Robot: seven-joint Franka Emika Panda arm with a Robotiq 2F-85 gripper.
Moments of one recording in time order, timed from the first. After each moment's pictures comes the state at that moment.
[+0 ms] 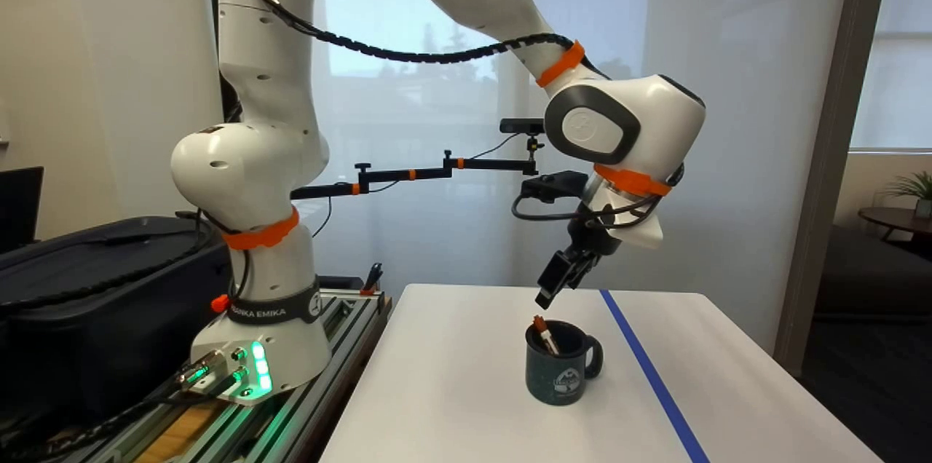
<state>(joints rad) -0.02 0.13 -0.01 -2.27 0.24 2.03 0.45</state>
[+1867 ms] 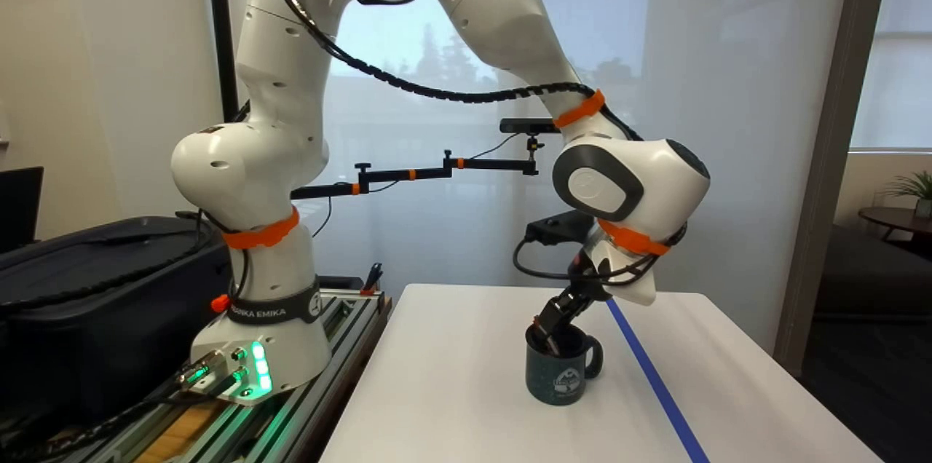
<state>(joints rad) -0.01 0.31 -0.01 -2.23 0.31 2.10 0.45</state>
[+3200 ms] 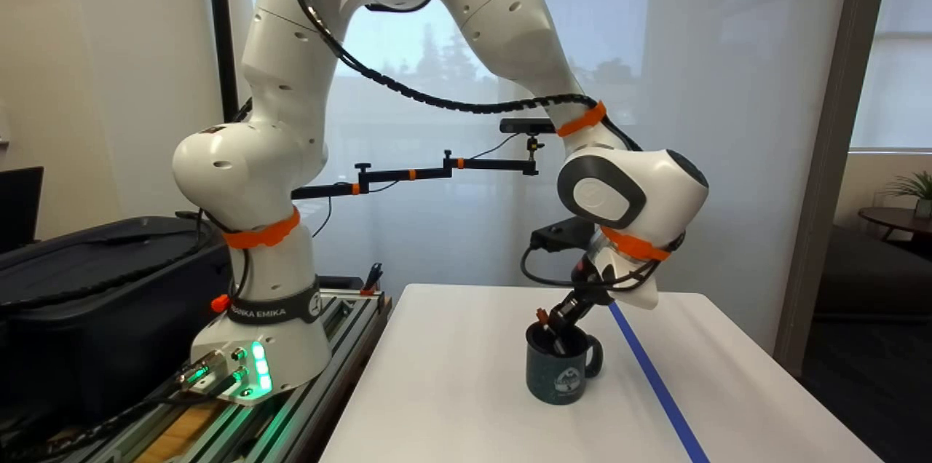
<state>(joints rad) 0.01 0.36 -0.01 -2.20 0.30 2.12 0.45</state>
